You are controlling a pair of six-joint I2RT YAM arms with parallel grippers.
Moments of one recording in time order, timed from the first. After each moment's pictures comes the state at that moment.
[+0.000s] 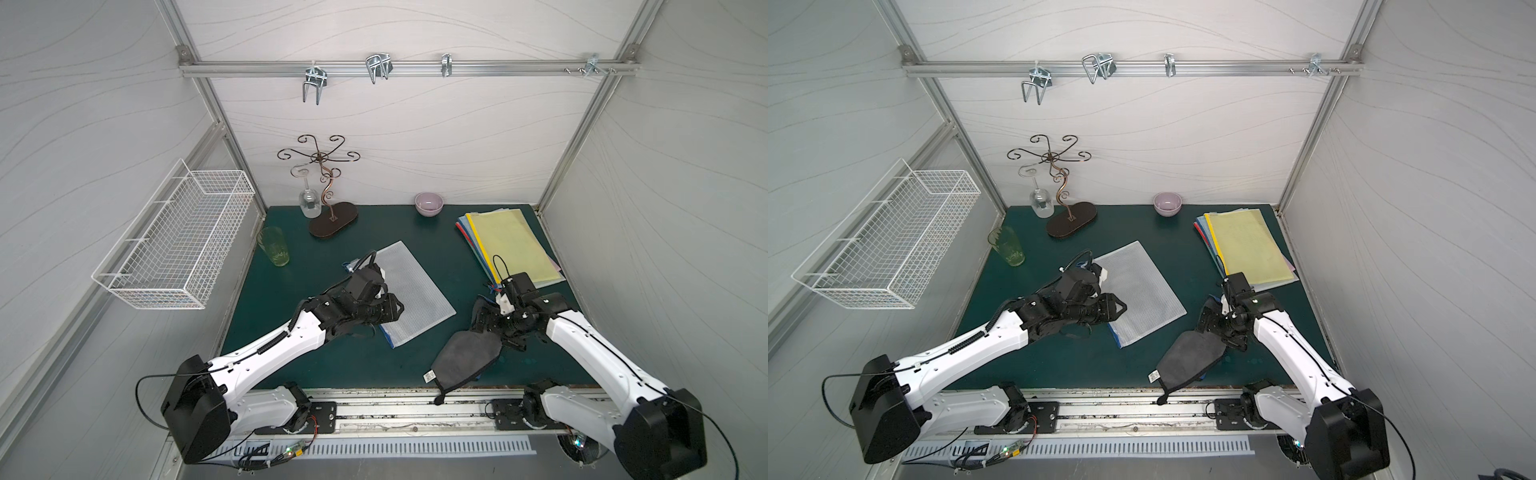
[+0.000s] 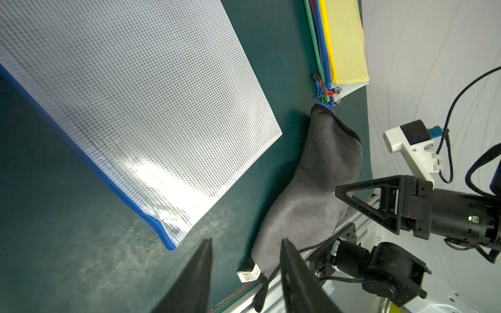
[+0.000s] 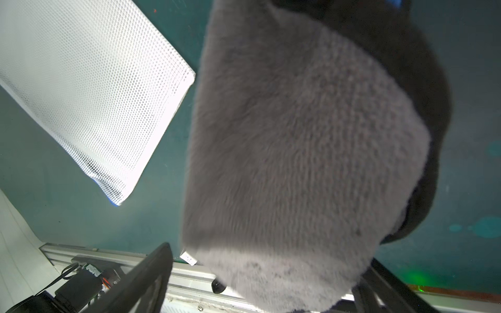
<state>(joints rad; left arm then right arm) -0.75 1.21 0.86 -0.47 0.16 -0.87 0.35 1.05 0.73 -0.99 -0.28 0.60</state>
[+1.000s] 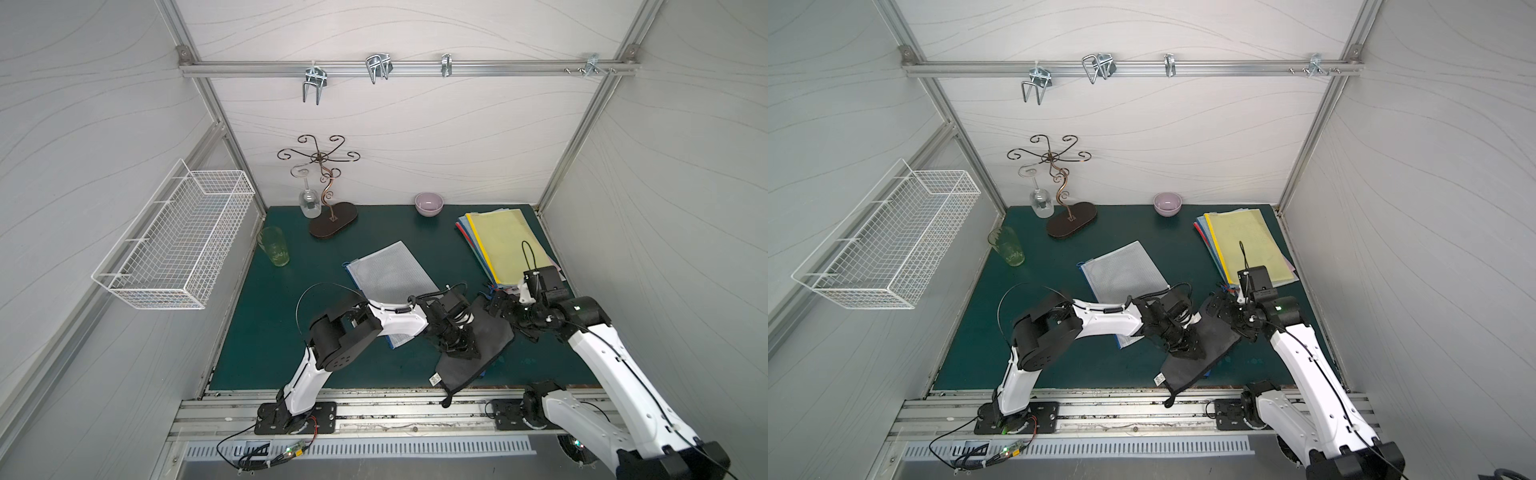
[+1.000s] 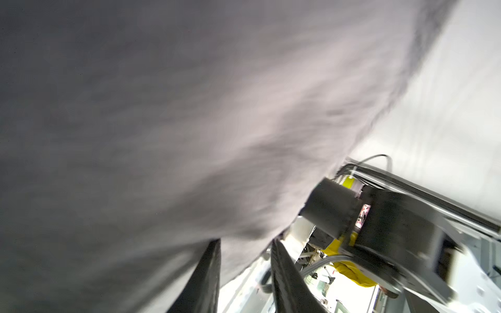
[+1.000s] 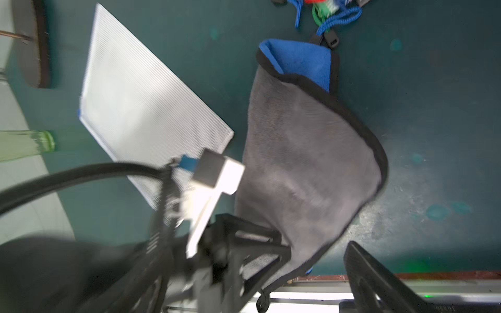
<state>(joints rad) -1.05 2.10 1.31 -0.21 0.69 -0.99 0.27 0.89 0.89 -1.07 -0.21 0.70</state>
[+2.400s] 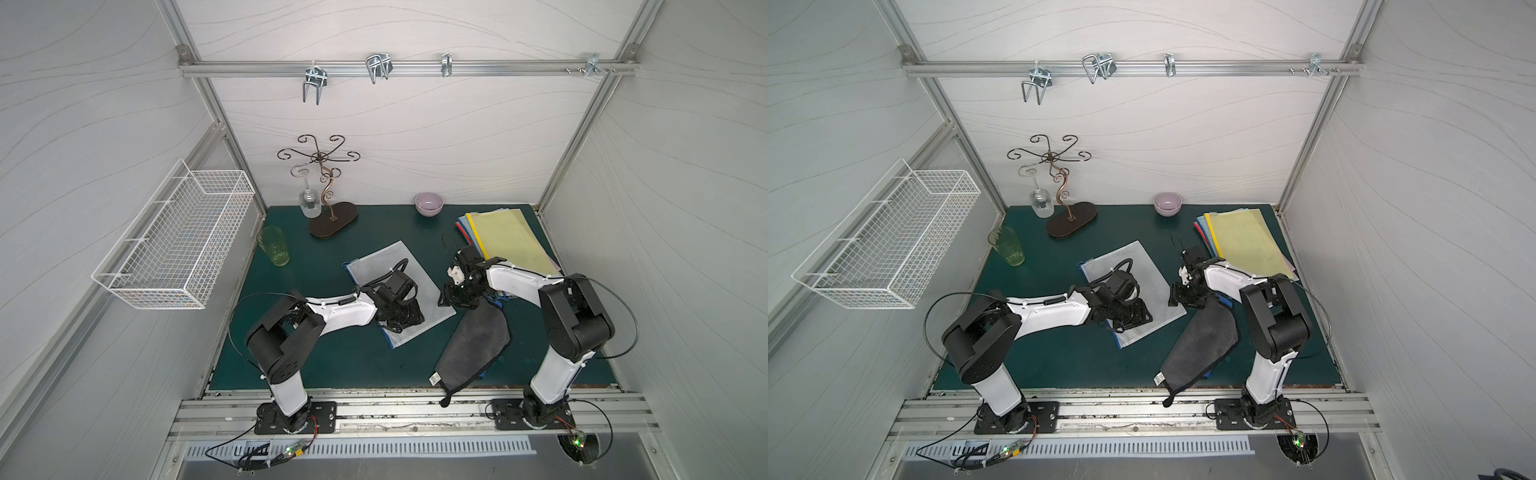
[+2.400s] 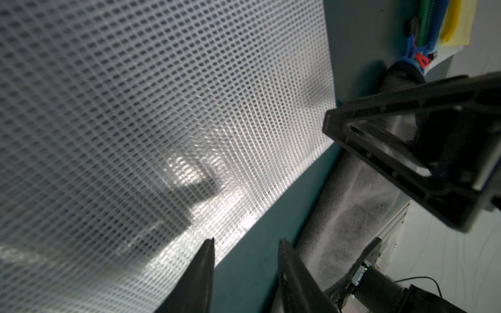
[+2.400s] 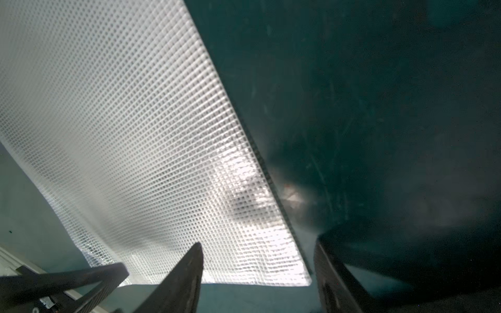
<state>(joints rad) -0.78 1.74 0.95 -0.24 0.30 -0.95 0.48 1.78 1.07 -0.63 -0.32 0.39</state>
